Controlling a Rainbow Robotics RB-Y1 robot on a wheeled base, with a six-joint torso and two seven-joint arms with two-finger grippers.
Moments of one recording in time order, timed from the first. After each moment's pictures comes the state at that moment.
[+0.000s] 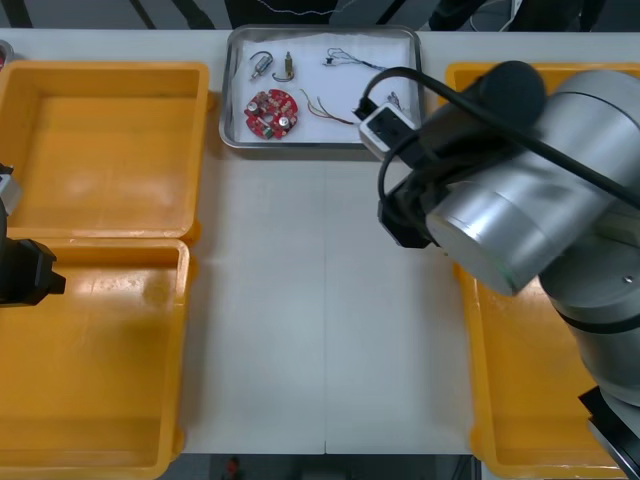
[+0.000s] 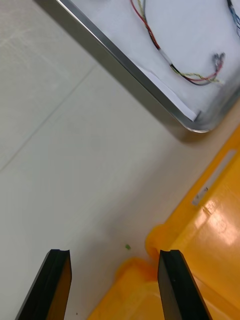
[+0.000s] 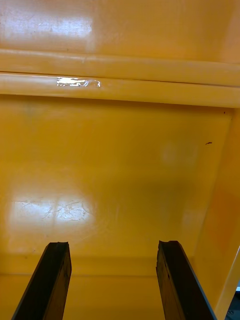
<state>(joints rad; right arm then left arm) -0.61 -0.39 0.43 -2.28 -0.22 1.92 1.50 -0.10 0.79 0.26 -2.29 0.87 1.91 -1.09</state>
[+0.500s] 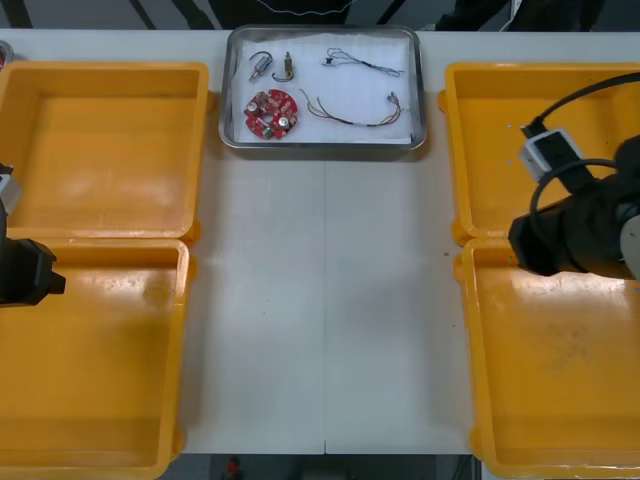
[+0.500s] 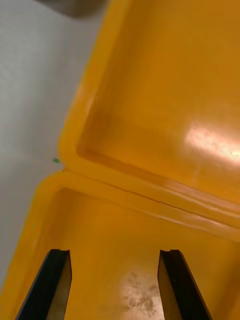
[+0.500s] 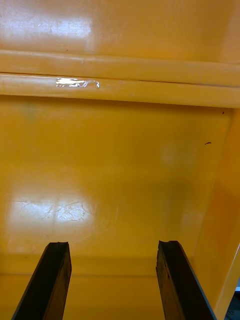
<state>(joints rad) -0.29 -0.53 0.01 -2.40 -0.40 1.92 1.48 -0.10 0.79 0.26 -2.30 0.87 1.91 -1.09</state>
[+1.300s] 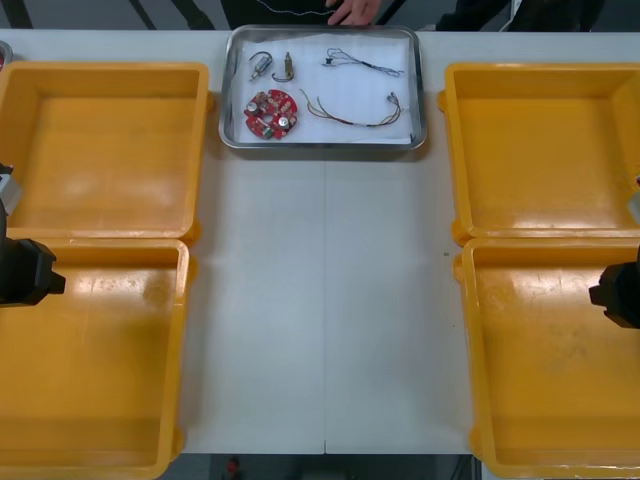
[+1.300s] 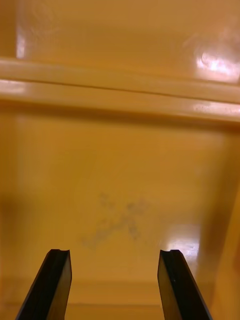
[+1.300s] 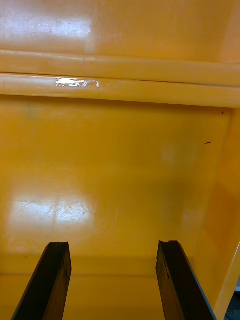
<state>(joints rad) -0.03 -0.58 -0.30 -2.41 -0.62 1.92 1.42 -0.10 0.79 0.26 -2.30 0.87 1.91 -1.09</state>
